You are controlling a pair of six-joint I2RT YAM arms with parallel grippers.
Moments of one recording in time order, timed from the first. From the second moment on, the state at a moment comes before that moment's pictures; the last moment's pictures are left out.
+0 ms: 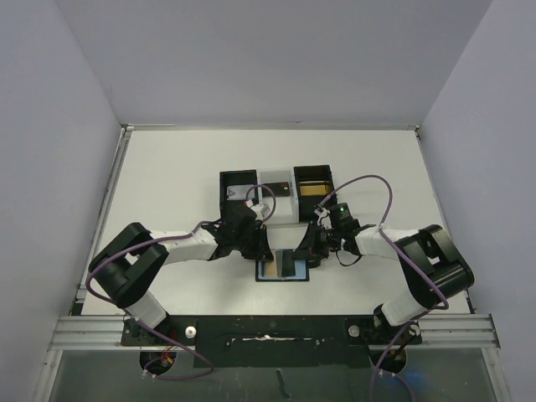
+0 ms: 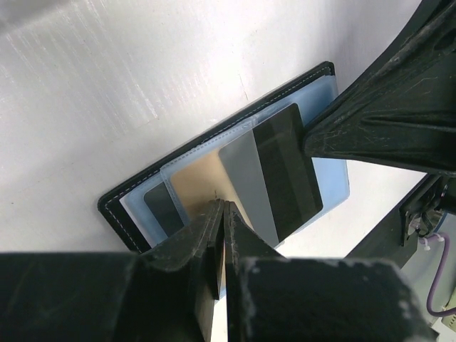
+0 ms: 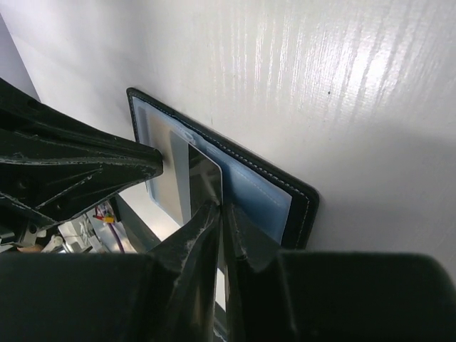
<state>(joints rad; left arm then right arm) -0.79 1.63 0.73 0.04 0.26 -0.69 0.43 1.55 0.56 0.02 -0.61 0.72</state>
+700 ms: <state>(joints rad) -0.80 1.62 0.75 0.01 0.28 -0.64 0.46 1.51 0.43 0.29 -0.58 0.93</state>
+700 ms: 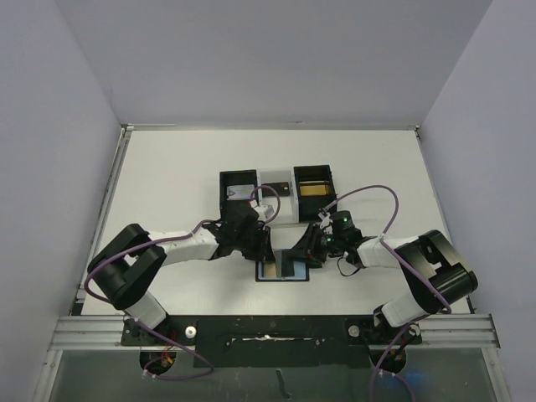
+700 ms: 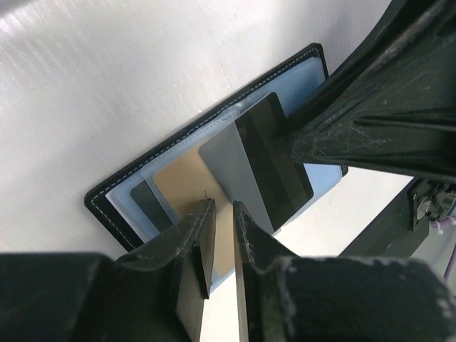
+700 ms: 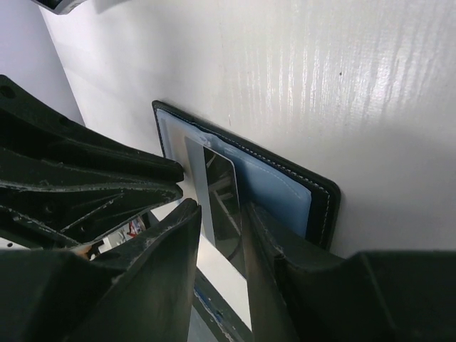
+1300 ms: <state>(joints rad) -0.82 1.60 0.77 -0.02 0.38 -0.54 0.46 1.51 0.40 0.34 -0.57 0.95</state>
